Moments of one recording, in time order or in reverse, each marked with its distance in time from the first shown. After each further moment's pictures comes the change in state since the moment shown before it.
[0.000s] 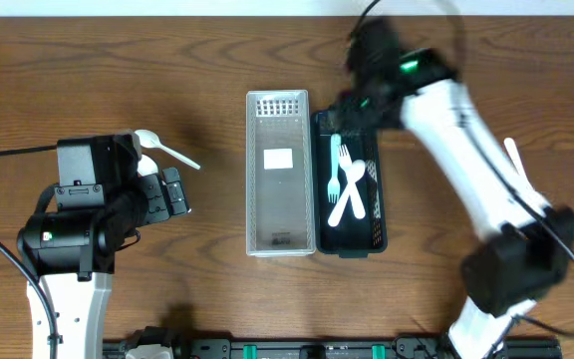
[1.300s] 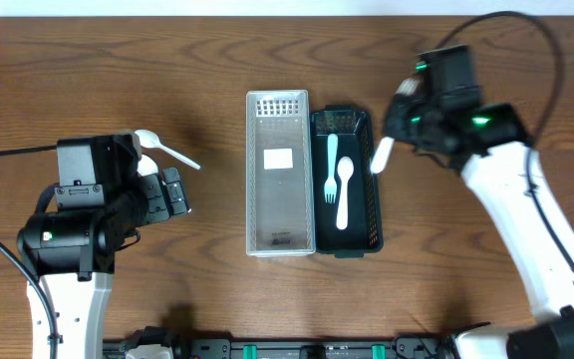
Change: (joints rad) left arm 0.000 0.000 0.000 0.000 0.000 0.000; right arm -0.032 -0.302 -0.464 0.305 -0.005 0.304
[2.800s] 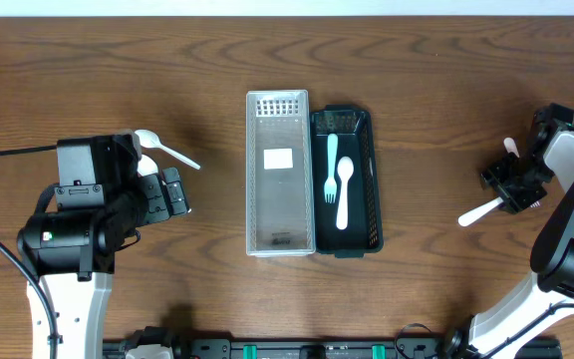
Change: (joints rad) left arm 0.000 0.000 0.000 0.000 0.000 0.000; right arm -0.700 0.403 -0.179 0.000 0.044 0.094
